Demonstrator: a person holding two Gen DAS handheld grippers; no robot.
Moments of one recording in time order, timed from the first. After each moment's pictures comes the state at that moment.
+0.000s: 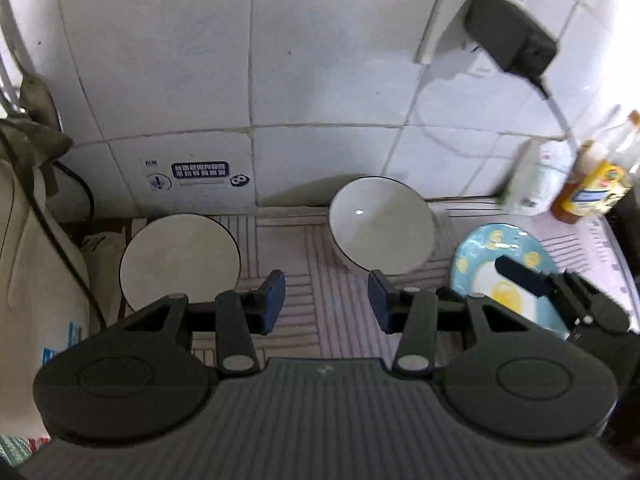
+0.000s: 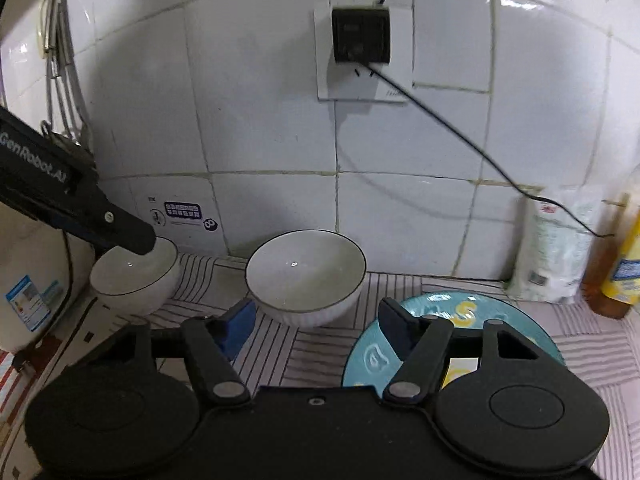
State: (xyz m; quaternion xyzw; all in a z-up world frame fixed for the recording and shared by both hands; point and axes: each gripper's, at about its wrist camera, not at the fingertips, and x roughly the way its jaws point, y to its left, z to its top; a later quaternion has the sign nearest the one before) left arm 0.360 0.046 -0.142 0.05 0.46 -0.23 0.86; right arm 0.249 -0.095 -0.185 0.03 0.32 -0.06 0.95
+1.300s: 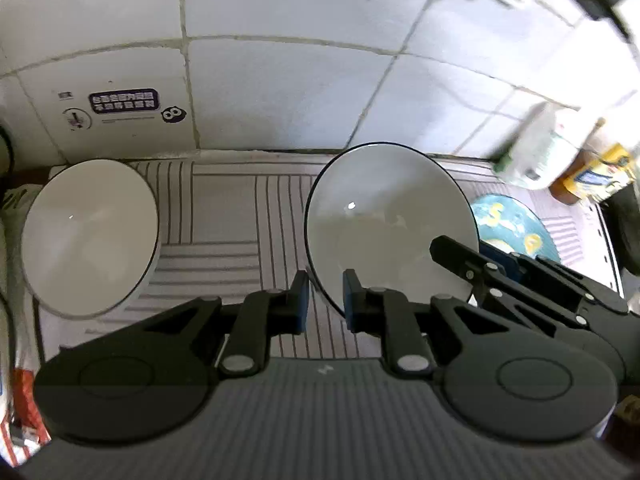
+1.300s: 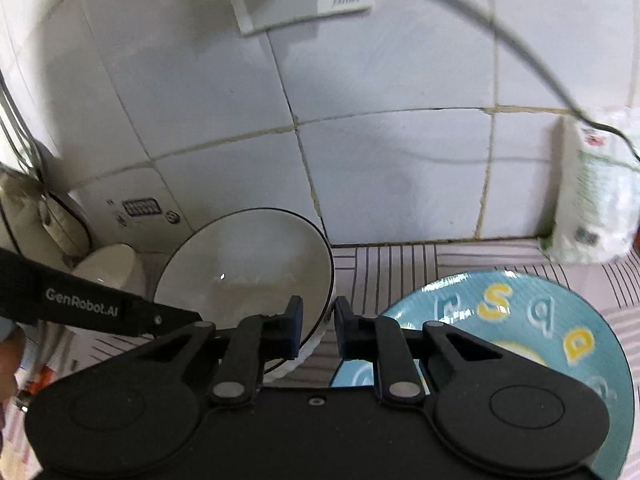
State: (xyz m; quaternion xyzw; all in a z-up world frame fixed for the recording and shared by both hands) left arm 0.389 0.007 -0.201 0.02 0.54 -0.27 0.80; right arm 0.290 -0.142 -0.211 0.14 0.37 -0.05 0.92
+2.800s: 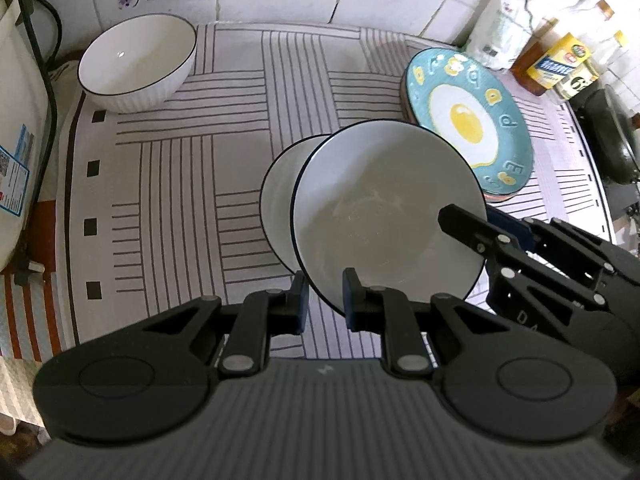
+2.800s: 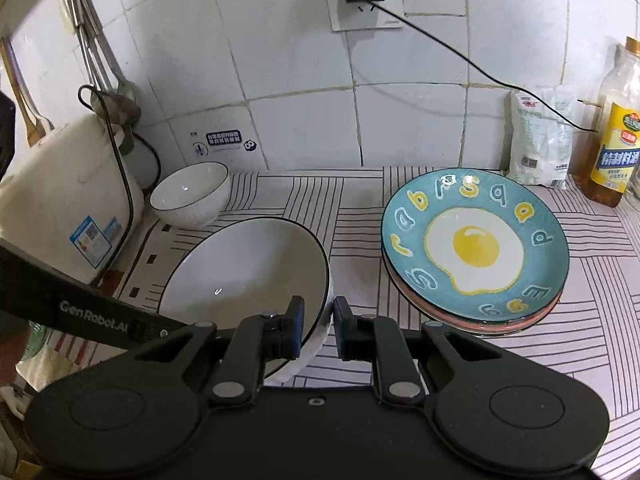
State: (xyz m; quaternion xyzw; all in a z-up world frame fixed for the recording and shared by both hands) left arm 0.264 0.077 -0.191 0.05 0.60 -0.27 0.75; right arm 0.160 -0.058 -0.177 0.10 0.40 -0.05 0.91
